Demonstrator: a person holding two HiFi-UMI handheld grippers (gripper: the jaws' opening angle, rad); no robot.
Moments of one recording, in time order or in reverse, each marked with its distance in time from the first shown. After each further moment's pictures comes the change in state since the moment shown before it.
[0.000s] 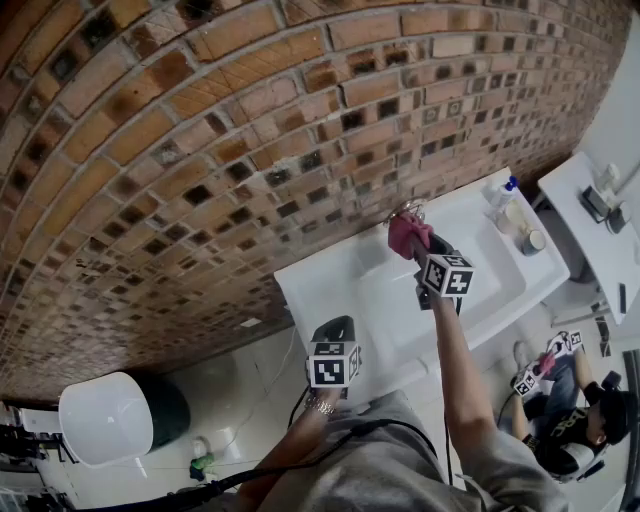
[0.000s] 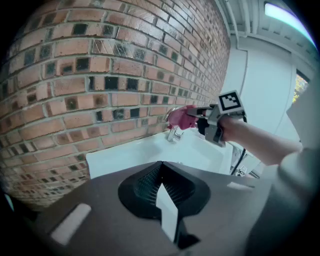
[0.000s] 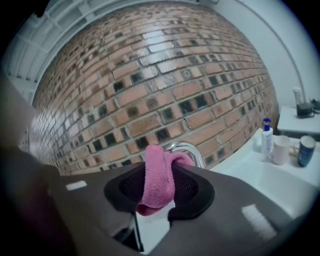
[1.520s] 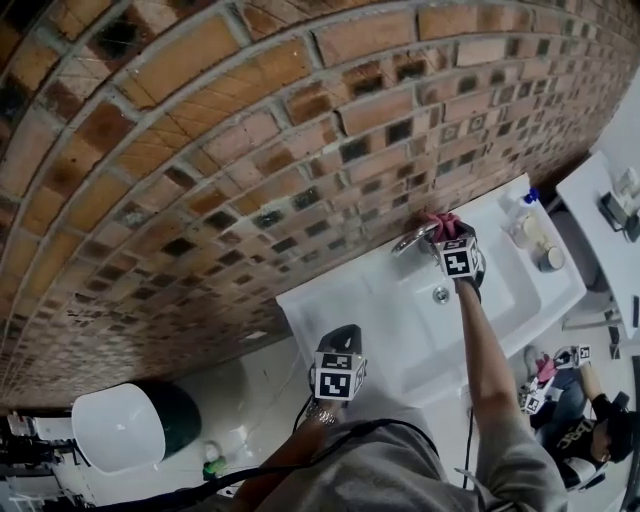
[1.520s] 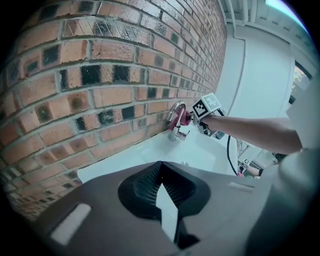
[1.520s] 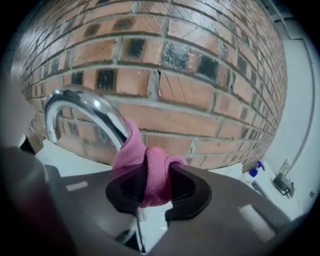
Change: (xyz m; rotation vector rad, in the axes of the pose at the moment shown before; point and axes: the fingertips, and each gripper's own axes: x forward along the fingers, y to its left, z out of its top) left arm 0.064 0.004 0.027 0.085 0.066 -0.061; right arm 0.091 -0.157 -0.009 -0.492 0.321 -0.335
